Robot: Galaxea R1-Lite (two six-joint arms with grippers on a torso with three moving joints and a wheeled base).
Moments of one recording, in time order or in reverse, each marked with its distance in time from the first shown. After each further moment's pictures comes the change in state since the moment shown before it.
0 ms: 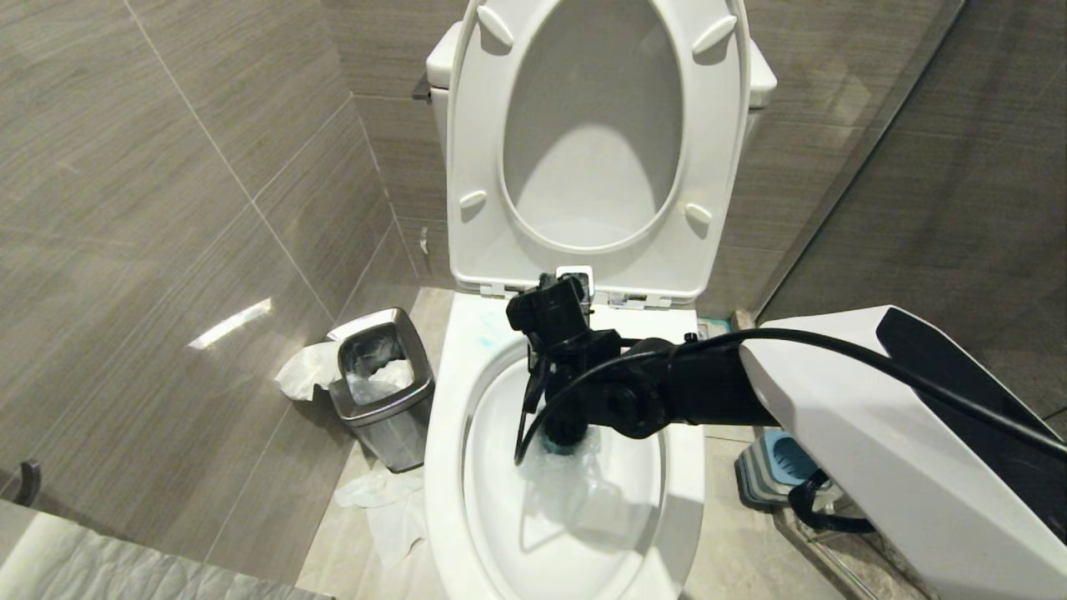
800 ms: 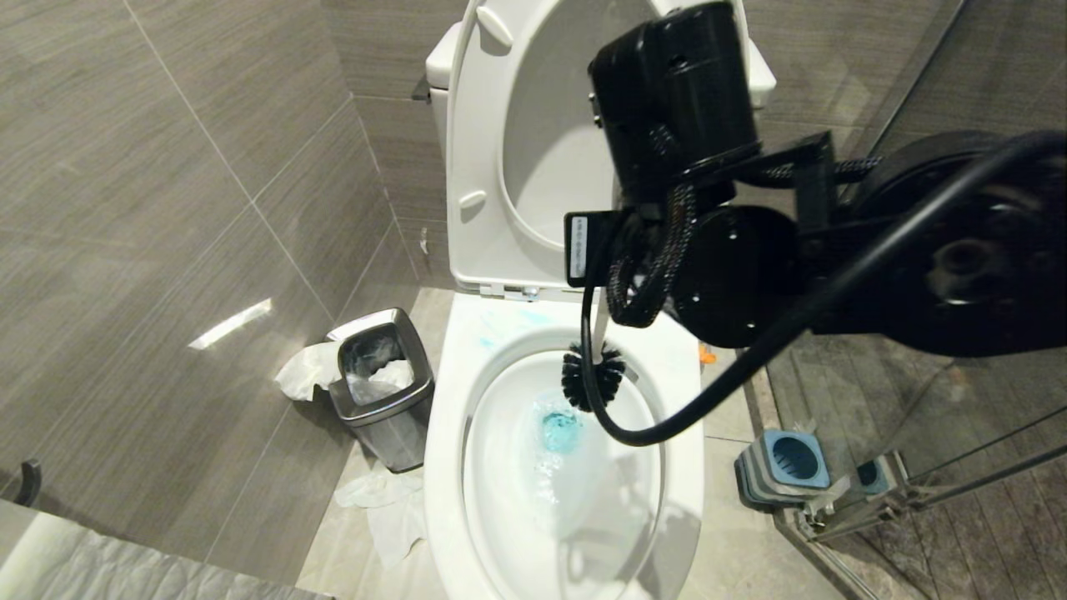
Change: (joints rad) left arm 0.000 0.000 0.000 0.000 0.000 0.002; right arm 0.157 -0.481 0.026 0.350 -0.046 -0.052
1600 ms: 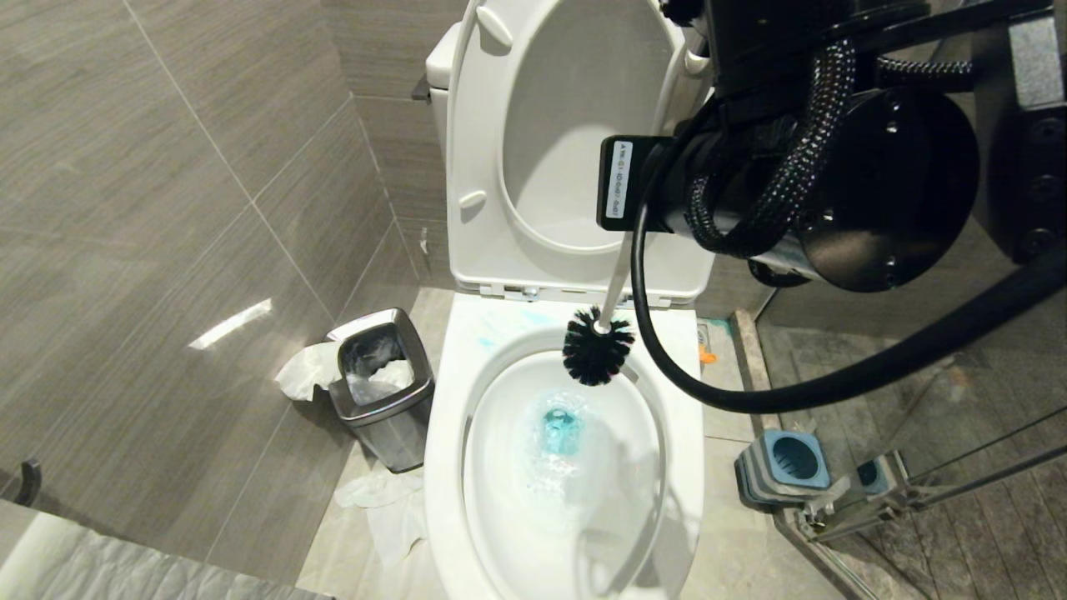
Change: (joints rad) left arm 0.000 0.000 0.000 0.000 0.000 0.001; right arm 0.025 -0.081 -0.052 0.049 -0.015 0.000
